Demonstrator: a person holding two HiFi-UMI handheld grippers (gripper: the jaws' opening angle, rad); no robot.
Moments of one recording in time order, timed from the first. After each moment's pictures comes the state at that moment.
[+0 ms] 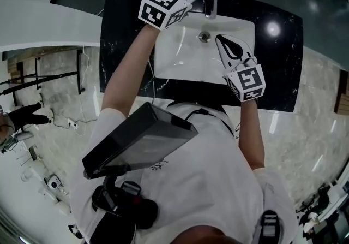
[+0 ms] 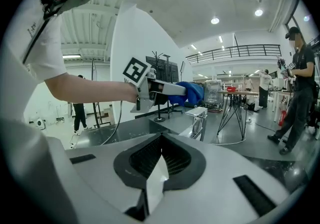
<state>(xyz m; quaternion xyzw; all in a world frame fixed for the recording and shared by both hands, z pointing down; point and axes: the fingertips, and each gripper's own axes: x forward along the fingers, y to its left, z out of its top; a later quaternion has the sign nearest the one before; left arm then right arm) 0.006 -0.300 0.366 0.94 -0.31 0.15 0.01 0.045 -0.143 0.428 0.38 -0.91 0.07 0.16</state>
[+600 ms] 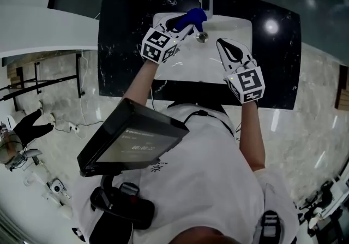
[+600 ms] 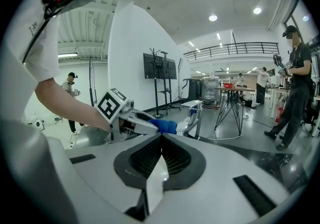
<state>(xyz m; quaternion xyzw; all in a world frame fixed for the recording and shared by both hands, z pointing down) -0.021 -0.216 0.498 0.92 -0.32 0.17 0.12 0.060 -0.135 0.441 0.39 -0.90 0.09 0.17</state>
